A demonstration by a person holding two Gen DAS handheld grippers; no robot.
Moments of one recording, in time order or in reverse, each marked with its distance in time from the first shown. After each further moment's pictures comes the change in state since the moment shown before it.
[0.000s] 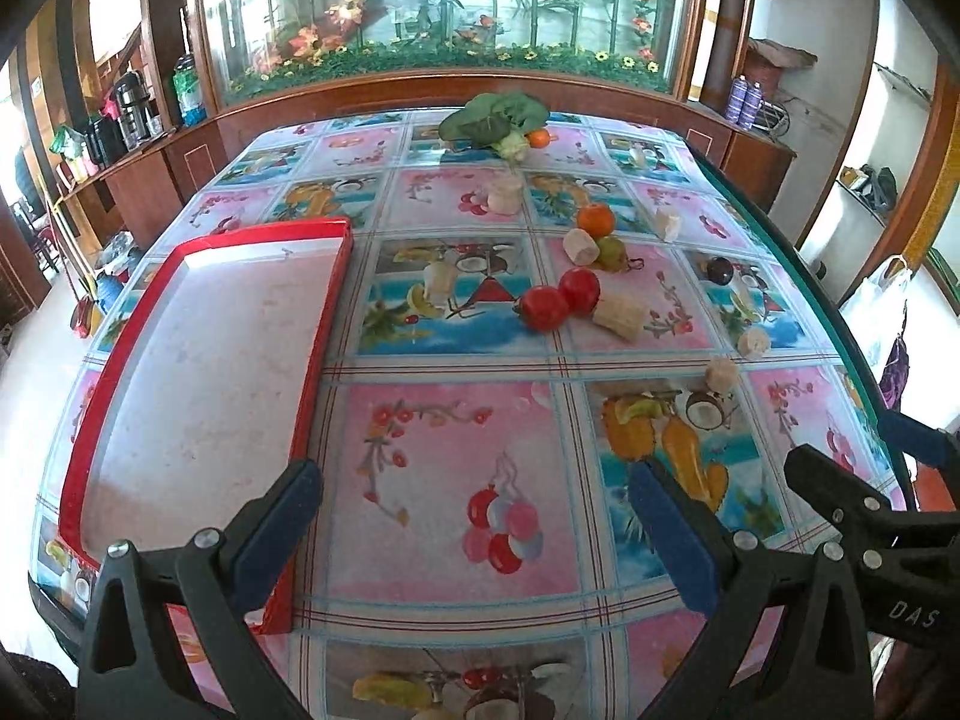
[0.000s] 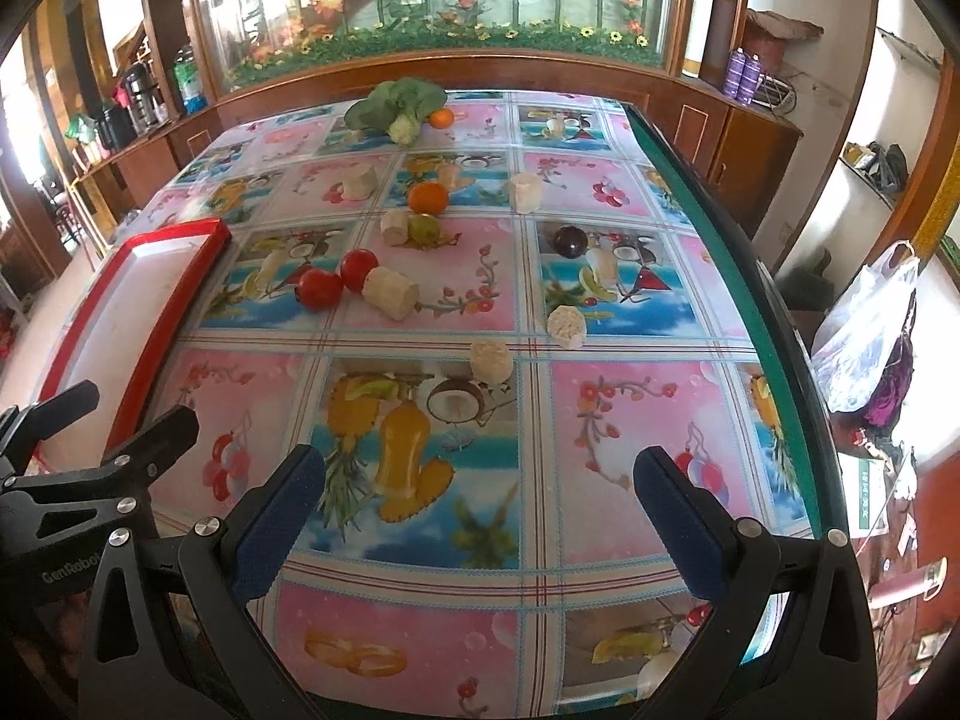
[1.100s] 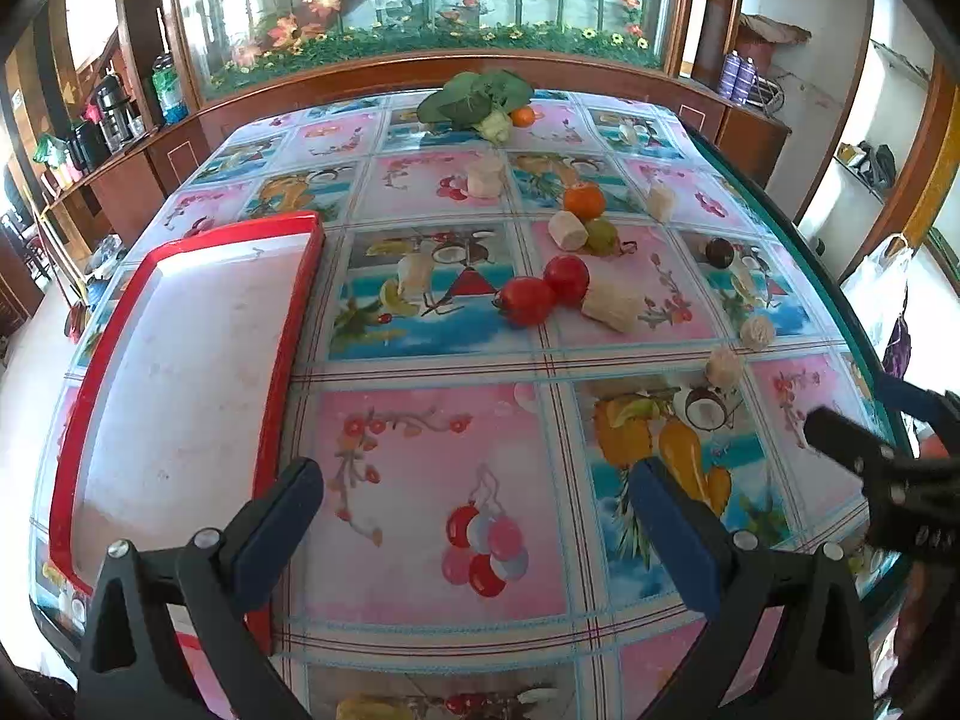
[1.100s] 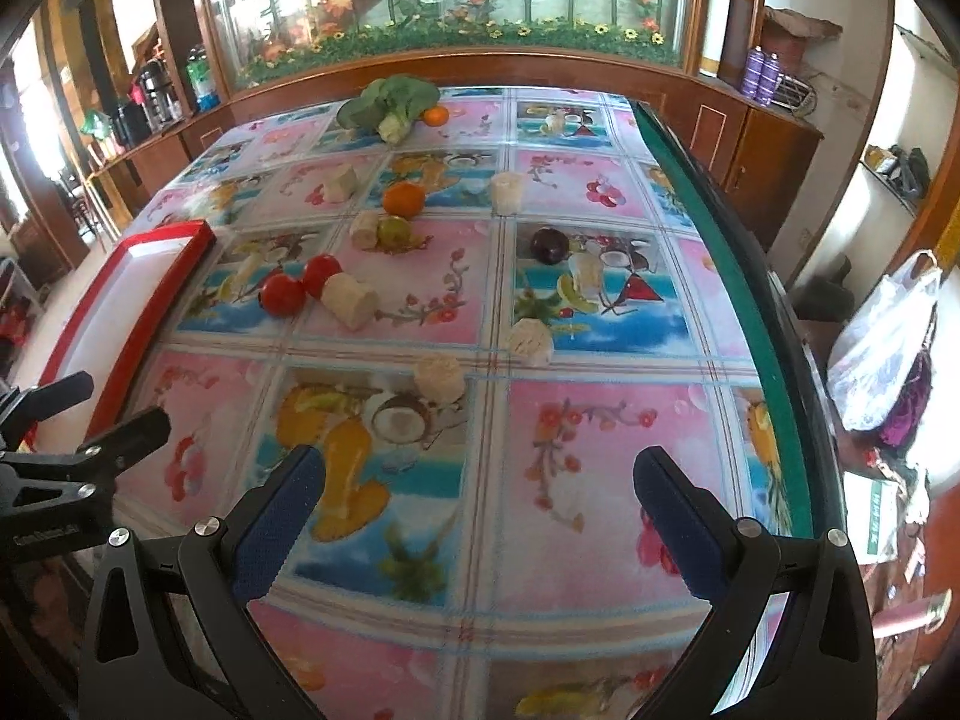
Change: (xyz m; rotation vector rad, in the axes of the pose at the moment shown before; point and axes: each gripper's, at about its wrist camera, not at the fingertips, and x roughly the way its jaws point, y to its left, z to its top) left arm 0.019 -0.013 0.009 0.037 0.053 -0.005; right arm 0.025 -0.043 0.009 -0.028 -0.007 0.070
